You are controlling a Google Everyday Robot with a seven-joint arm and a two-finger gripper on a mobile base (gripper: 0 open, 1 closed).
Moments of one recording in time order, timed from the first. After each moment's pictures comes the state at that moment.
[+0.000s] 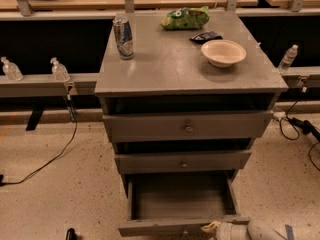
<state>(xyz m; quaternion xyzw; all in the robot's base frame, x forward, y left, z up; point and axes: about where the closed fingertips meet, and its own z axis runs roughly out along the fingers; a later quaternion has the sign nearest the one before) 0.433 -0.211 0.147 -0.54 0.72 0.24 0.36</state>
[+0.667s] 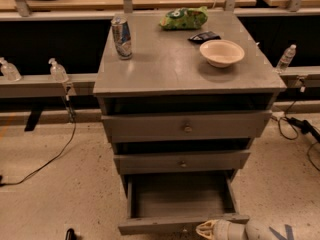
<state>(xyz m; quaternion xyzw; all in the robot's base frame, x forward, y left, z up) 0.455 -0.204 0.148 -0.55 0.70 0.20 0.41</state>
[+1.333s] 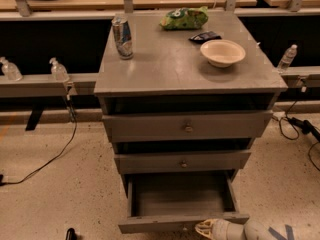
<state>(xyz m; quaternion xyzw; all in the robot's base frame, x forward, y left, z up) 0.463 -0.201 0.146 -0.56 0.69 0.19 0.43</state>
